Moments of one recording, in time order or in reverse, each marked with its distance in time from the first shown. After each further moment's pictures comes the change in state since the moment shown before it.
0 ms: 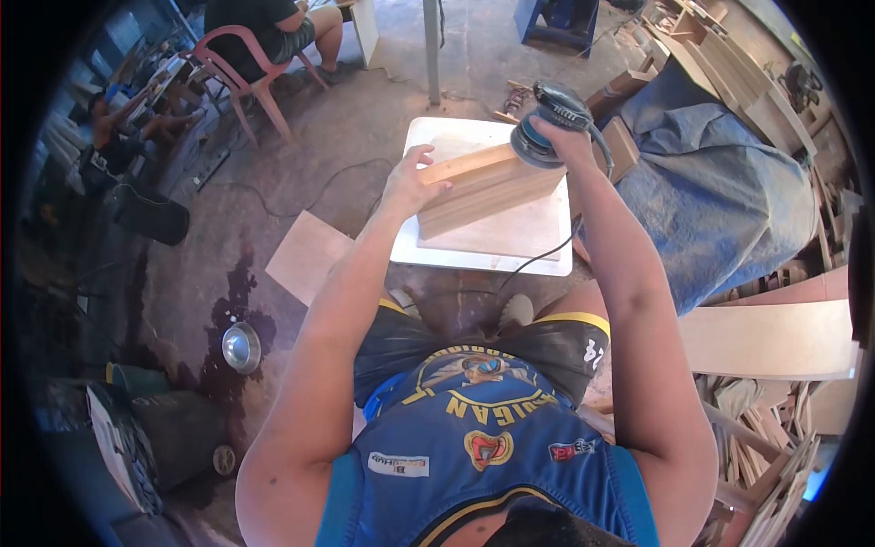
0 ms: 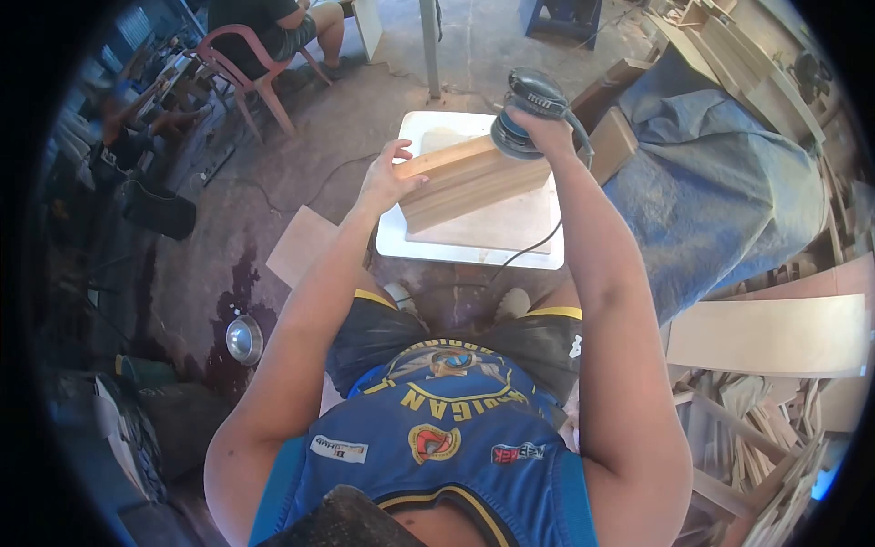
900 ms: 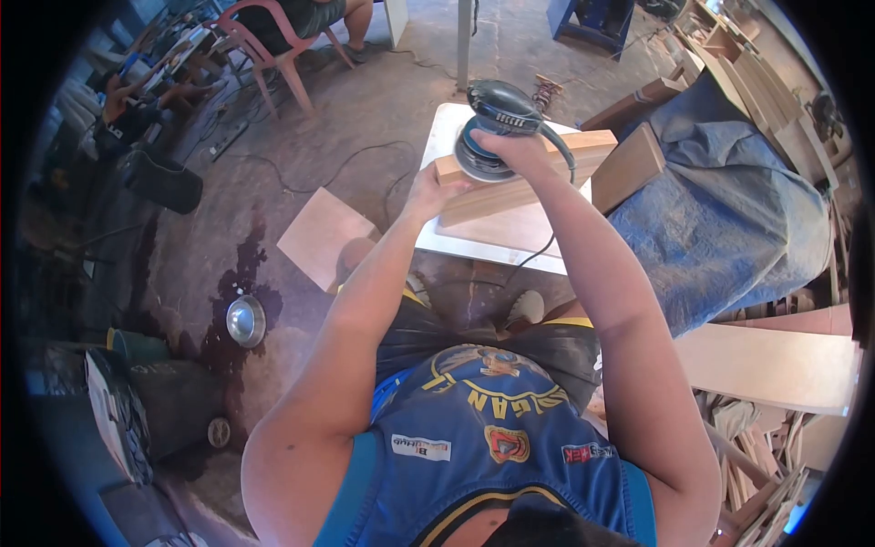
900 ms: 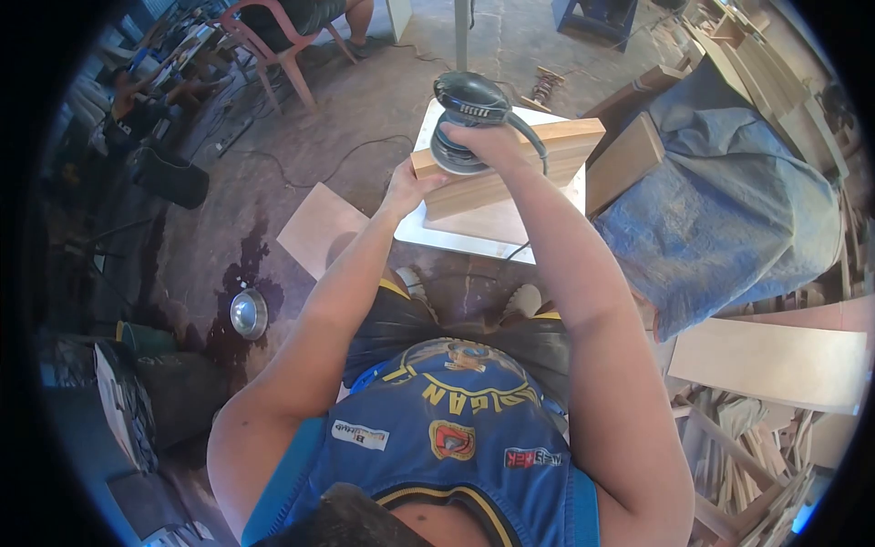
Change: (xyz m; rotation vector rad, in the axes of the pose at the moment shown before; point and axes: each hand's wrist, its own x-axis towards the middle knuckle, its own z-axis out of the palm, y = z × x) left_hand -0.019 -0.056 0.042 -0.557 0.033 -0.119; right_hand -0.048 -0.030 0.111 0.079 -0.379 -0.078
